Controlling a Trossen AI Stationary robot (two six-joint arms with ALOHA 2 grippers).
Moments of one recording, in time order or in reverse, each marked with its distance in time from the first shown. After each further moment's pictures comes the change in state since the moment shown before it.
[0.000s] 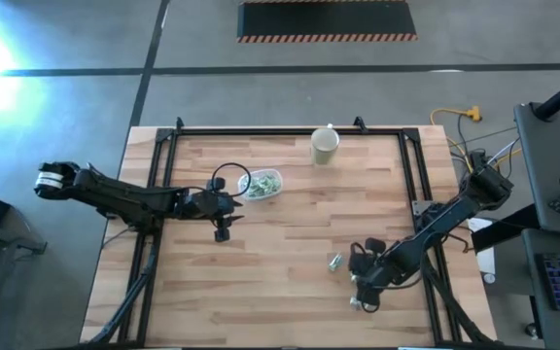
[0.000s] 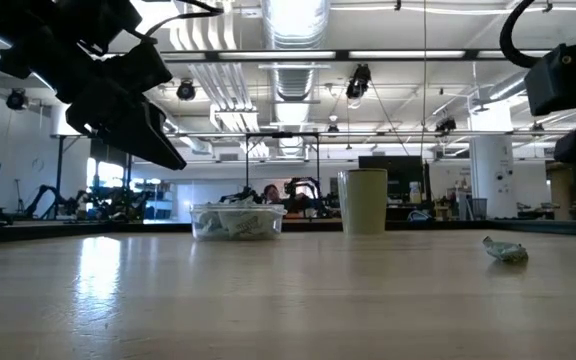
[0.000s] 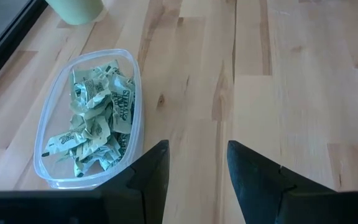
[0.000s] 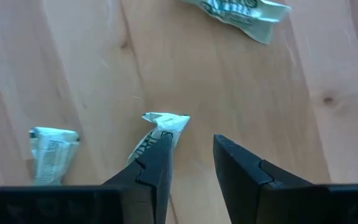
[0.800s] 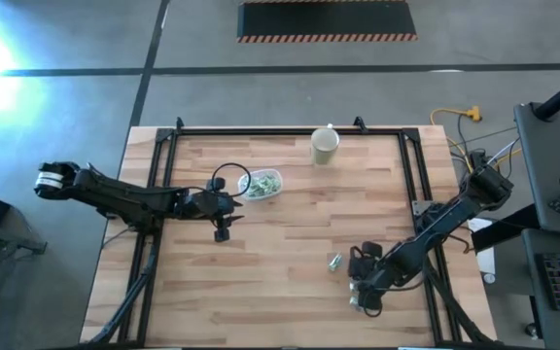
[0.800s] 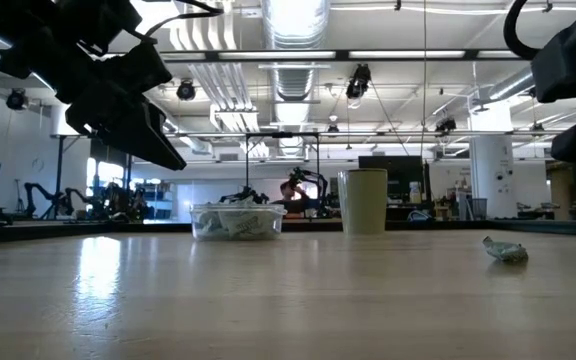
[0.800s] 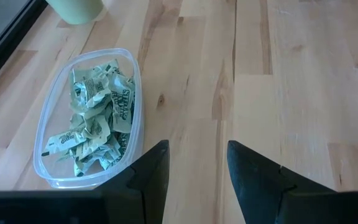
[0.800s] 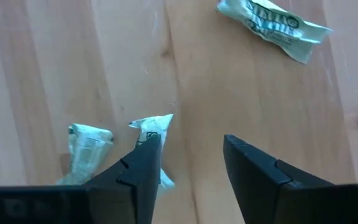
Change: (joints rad) left arm 0.000 0.000 -0.001 0.000 0.000 -0.001; right arm 0.017 0.000 -0.002 0.071 -0.004 -0.066
